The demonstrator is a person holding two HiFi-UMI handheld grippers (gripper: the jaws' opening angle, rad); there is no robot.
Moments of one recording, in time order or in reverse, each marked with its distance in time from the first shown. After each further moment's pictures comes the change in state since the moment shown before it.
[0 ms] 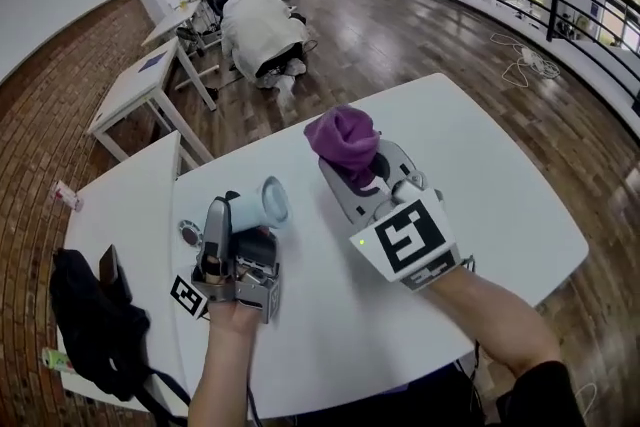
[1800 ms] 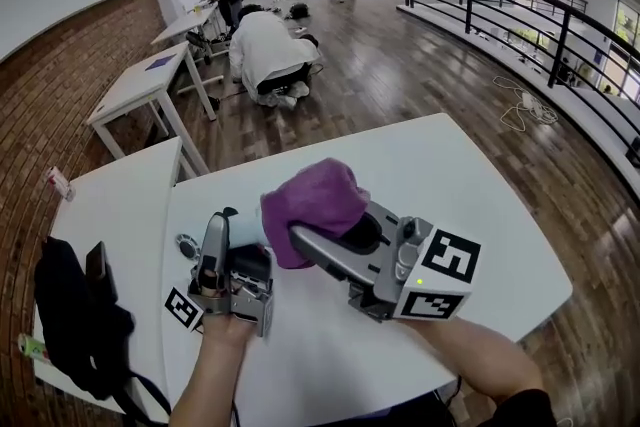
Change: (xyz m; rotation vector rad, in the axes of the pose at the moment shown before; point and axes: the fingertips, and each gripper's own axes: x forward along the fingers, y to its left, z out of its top) left arm -0.002 -0.001 0.011 0.036 -0.077 -0.011; right arm -0.032 0.060 0.067 0.532 -0.355 0.566
